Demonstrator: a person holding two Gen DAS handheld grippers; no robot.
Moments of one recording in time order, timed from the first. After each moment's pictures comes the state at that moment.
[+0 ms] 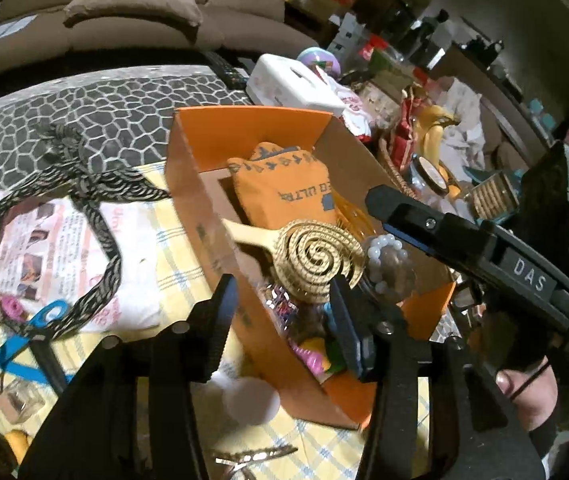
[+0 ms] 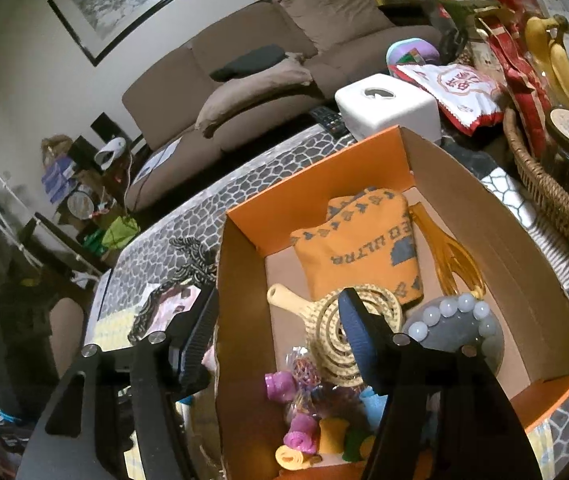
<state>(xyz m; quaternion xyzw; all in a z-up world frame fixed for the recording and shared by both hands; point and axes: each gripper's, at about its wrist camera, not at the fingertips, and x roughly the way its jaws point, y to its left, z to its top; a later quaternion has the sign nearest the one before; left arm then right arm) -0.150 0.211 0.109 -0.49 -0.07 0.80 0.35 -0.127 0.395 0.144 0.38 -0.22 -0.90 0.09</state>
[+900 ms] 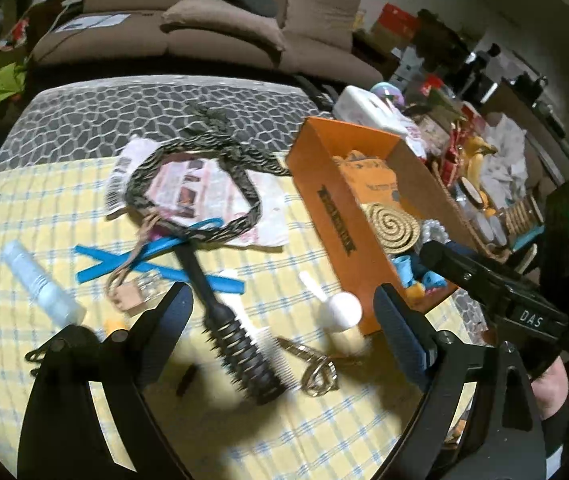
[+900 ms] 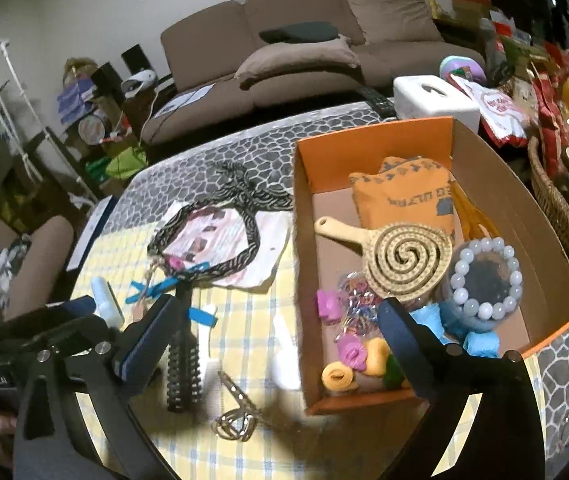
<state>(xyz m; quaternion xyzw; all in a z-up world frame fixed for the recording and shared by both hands) -0.079 0.078 0.131 -0.47 -0.09 0.85 0.23 -0.067 0.303 0.147 0.41 -0.09 -0.90 0.12</state>
